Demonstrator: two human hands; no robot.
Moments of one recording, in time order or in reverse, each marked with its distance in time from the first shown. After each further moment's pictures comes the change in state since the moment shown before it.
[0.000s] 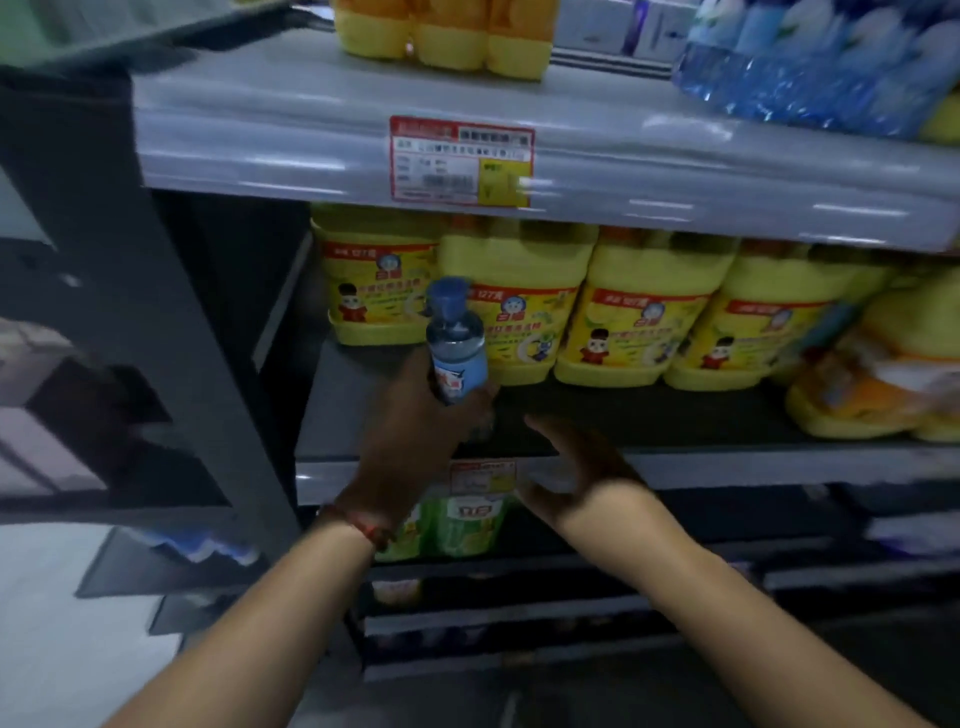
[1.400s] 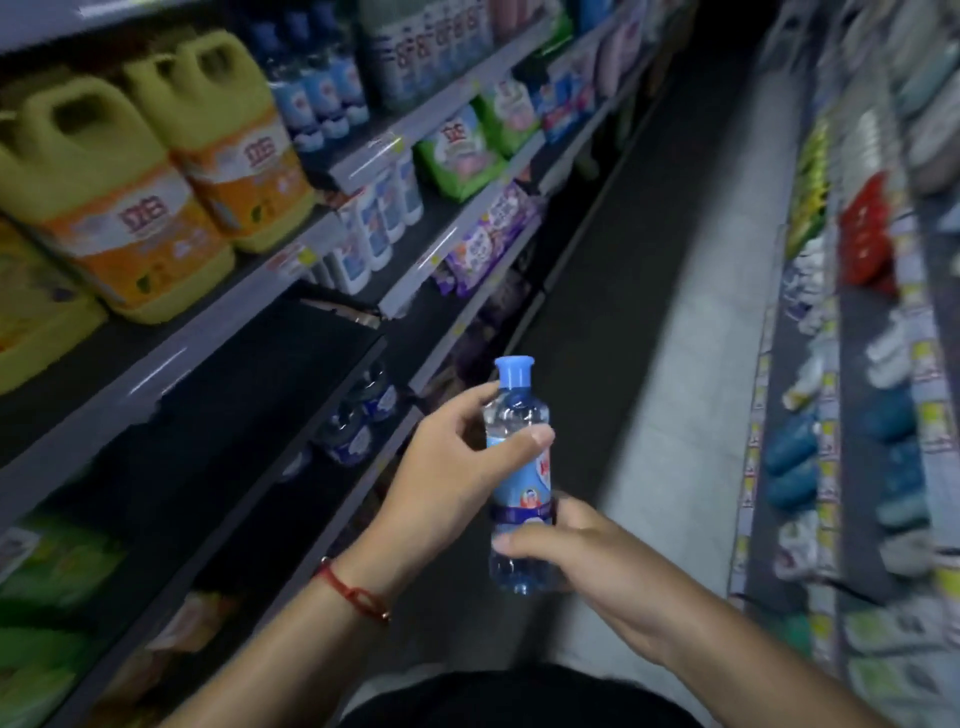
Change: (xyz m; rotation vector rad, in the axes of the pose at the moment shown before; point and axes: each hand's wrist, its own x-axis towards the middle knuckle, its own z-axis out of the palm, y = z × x) left_hand -0.359 0.195 0.360 -0.251 -1.260 0.072; right_hand -0.442 0.255 -0.029 1.394 0.545 0.629
